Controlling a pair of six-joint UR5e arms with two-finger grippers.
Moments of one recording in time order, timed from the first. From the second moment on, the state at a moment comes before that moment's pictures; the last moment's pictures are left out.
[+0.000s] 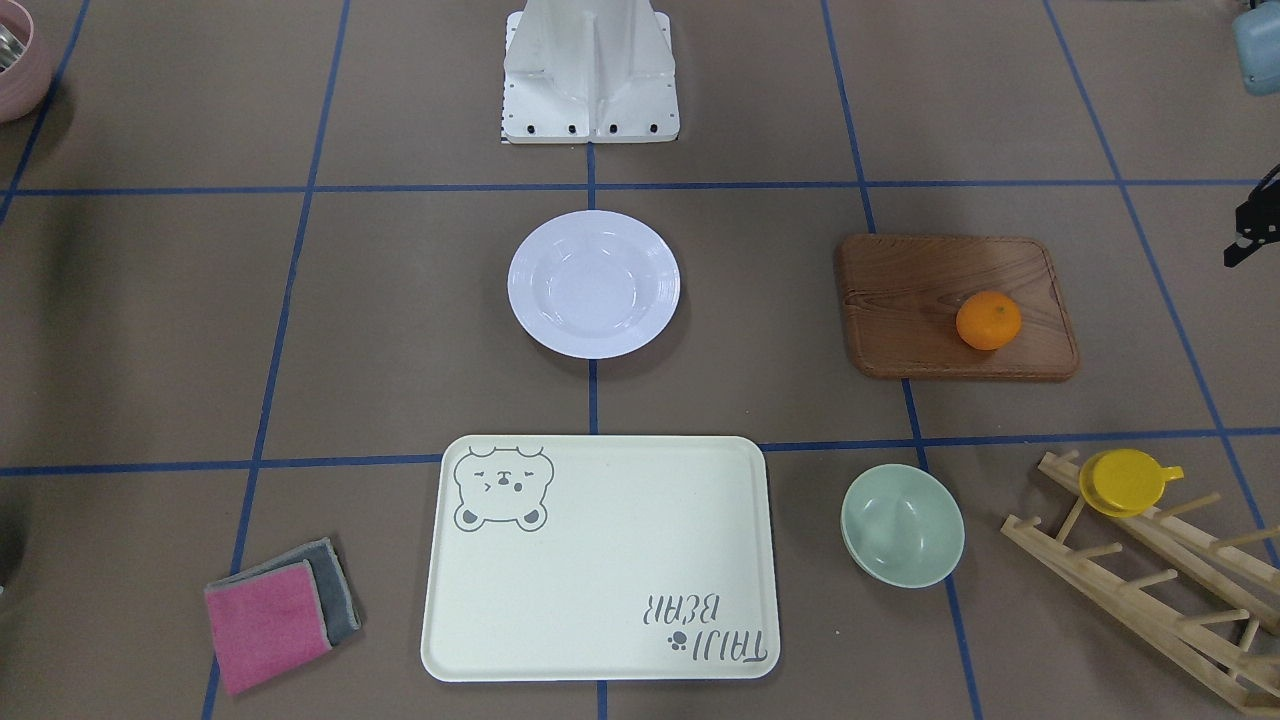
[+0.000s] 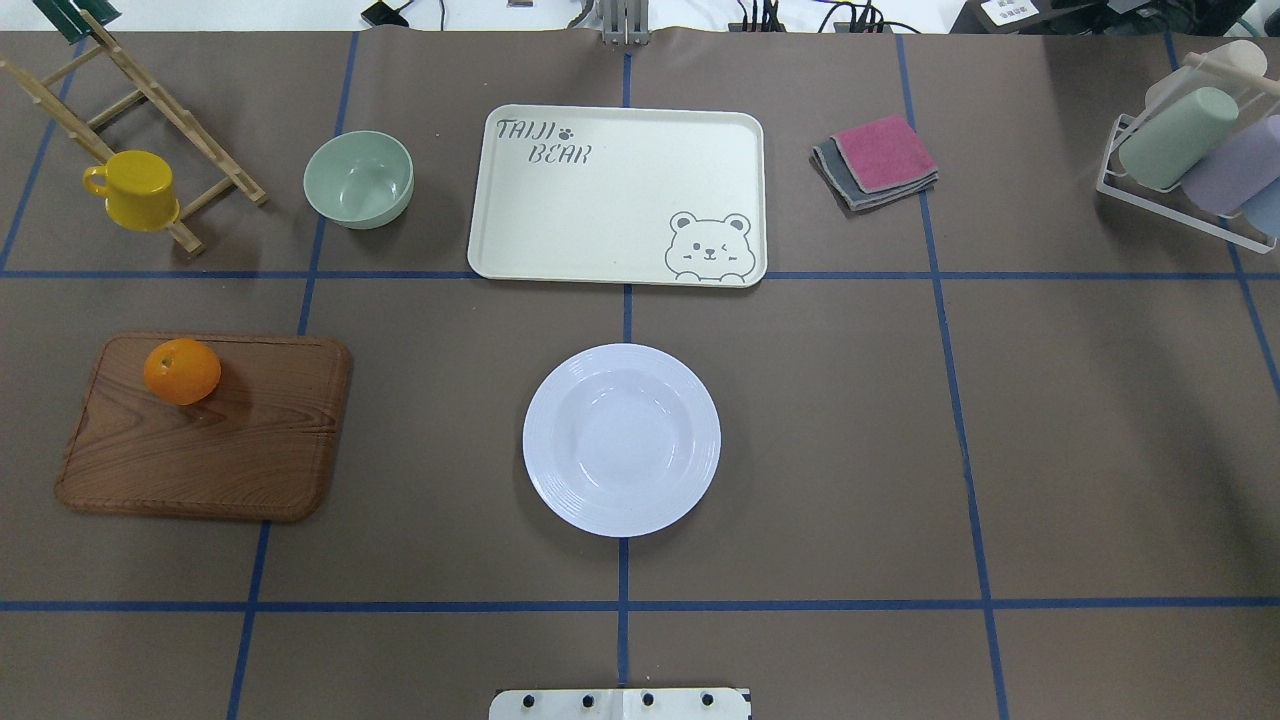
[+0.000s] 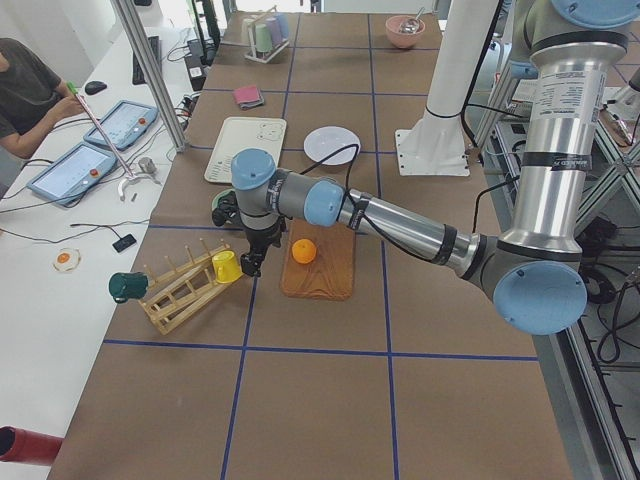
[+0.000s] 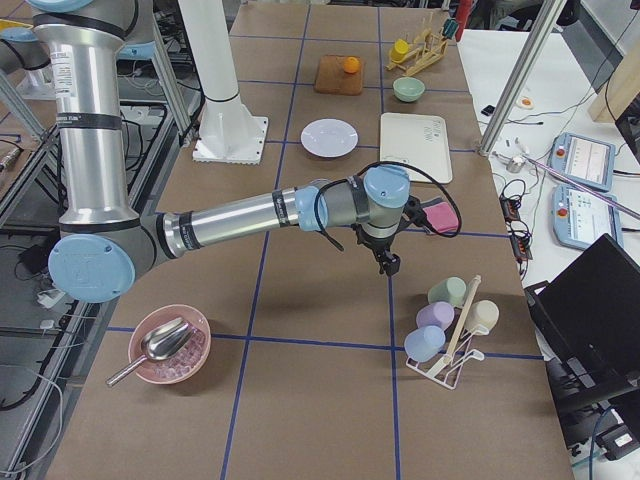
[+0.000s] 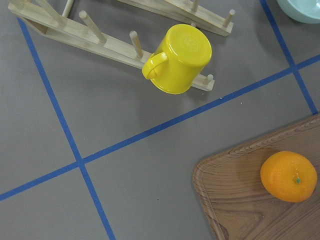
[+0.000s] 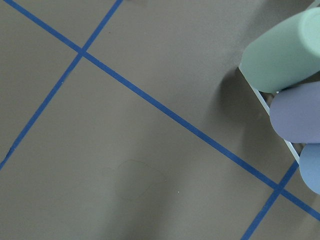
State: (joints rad) left arm -1.41 -1.64 -1.84 -1.49 -2.35 0.13; right arm 1.46 -1.53 1.81 -1.63 2.47 -0.38
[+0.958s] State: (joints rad) left arm -1.07 -1.65 -1.83 -1.66 -2.27 -0.18; right arm 1.44 -1.55 1.81 -1.60 2.47 -0.39
